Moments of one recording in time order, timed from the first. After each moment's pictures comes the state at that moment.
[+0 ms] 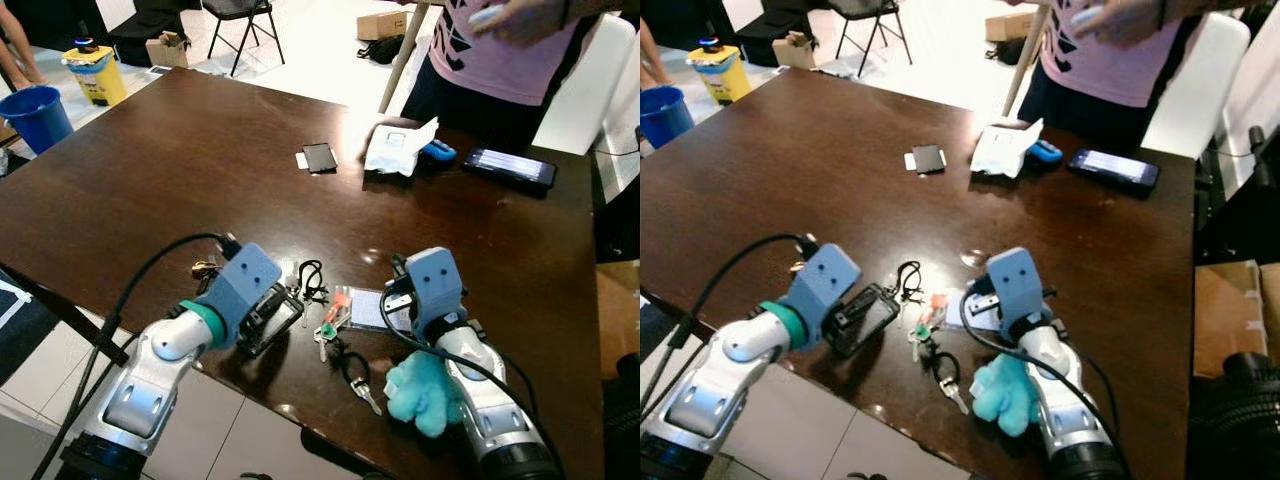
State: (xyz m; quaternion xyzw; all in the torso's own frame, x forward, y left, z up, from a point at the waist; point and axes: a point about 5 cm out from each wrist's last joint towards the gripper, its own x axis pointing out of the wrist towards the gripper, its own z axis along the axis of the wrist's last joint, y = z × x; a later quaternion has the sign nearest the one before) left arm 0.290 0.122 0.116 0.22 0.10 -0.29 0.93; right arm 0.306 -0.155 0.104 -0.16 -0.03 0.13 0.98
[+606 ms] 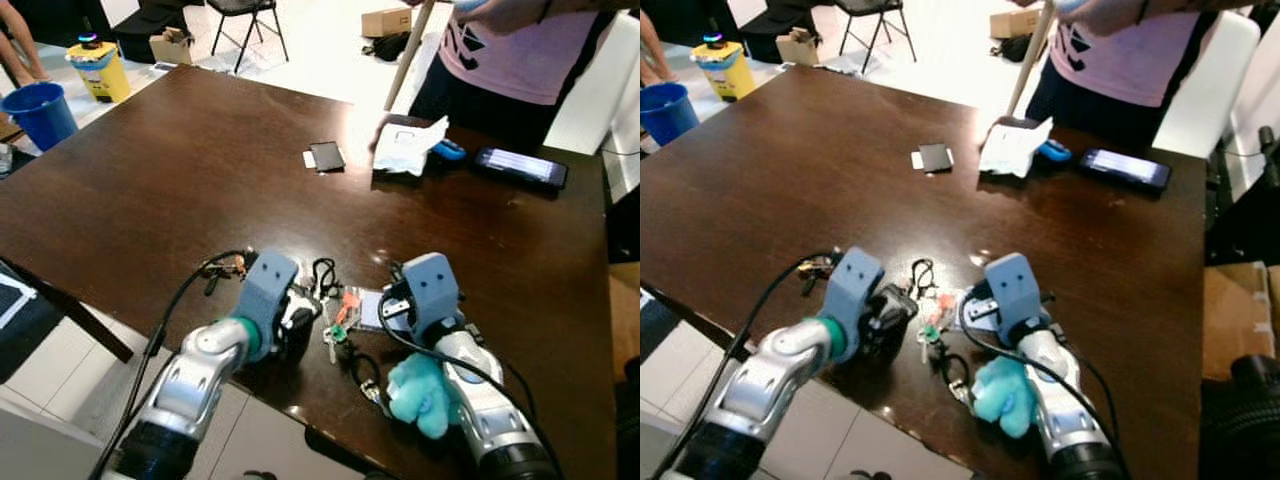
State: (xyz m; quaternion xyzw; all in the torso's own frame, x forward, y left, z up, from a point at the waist) left arm 0.314 0.083 0.107 0.03 0.18 -0.25 0.95; right arm 0.306 -0.156 0.098 -0.15 -0.02 0.13 0.98
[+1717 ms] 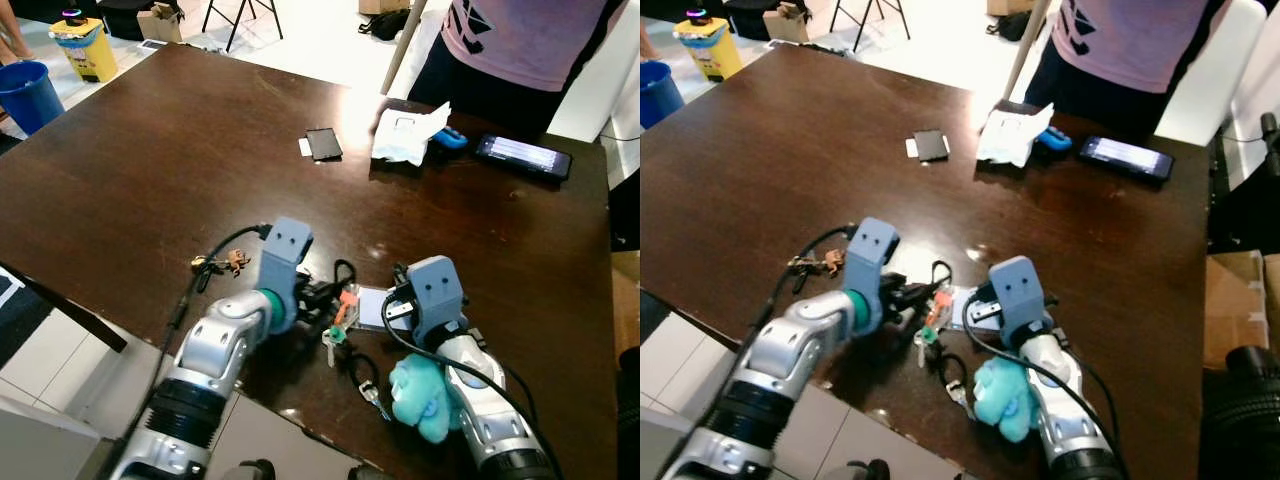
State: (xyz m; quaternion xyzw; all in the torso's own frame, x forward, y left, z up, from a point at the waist) left arm 0.315 0.042 0.120 -0.06 0.22 -0.32 0.92; right arm 0.302 -0.158 0.096 -0.14 -0.02 0.12 0.98
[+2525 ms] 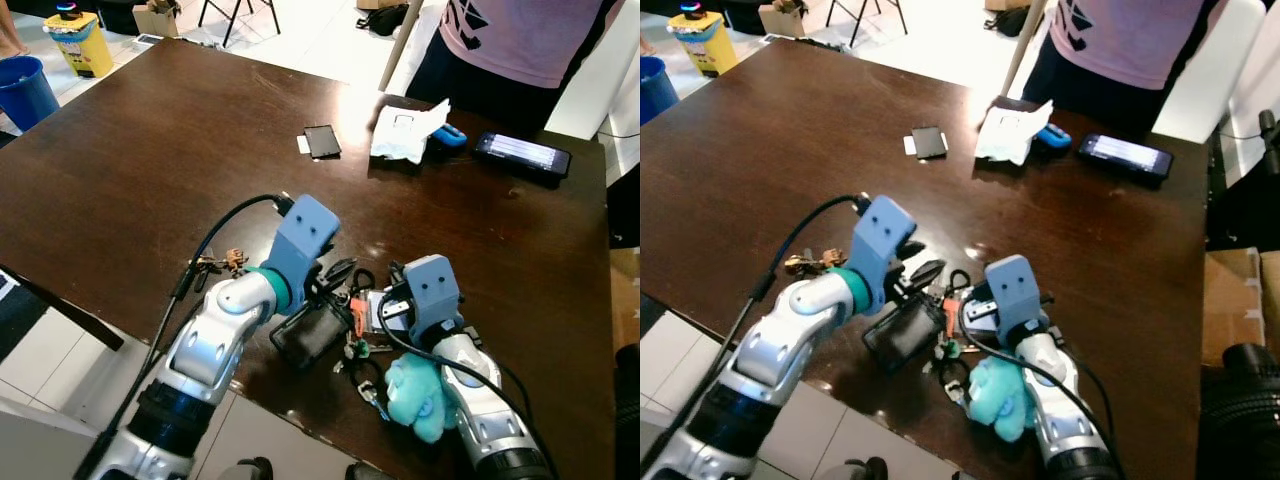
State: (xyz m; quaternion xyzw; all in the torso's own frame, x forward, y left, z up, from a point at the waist) left arm 0.312 0.079 0.157 0.16 0.06 -0.31 0.93; right arm 0.302 -0.153 0.097 -0.14 -0.03 0.13 0.98
